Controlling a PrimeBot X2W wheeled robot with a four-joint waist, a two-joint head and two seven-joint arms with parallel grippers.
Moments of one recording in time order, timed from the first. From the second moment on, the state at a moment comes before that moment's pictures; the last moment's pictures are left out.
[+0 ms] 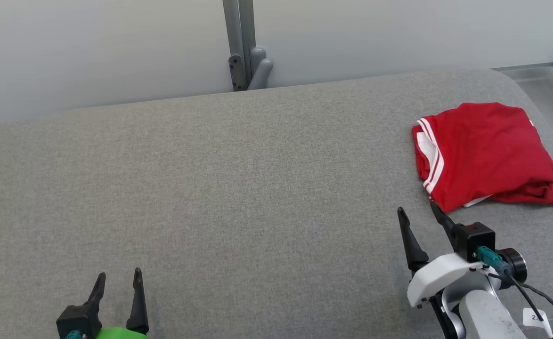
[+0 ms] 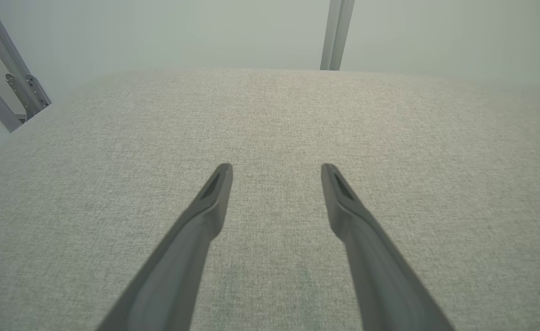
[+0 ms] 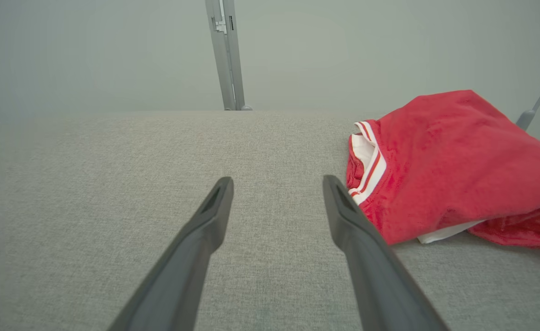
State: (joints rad) left arm 0.01 0.05 0.06 0.40 -0.13 -0.10 -0.26; right arm -0.22 -0.05 0.06 0.50 0.08 0.13 -0.26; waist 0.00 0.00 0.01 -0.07
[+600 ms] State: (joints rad) left arm 0.02 0.05 0.06 0.38 -0.17 -0.10 -0.26; right arm -0.17 -0.05 0.06 0.44 0.09 0.13 -0.26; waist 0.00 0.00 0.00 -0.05
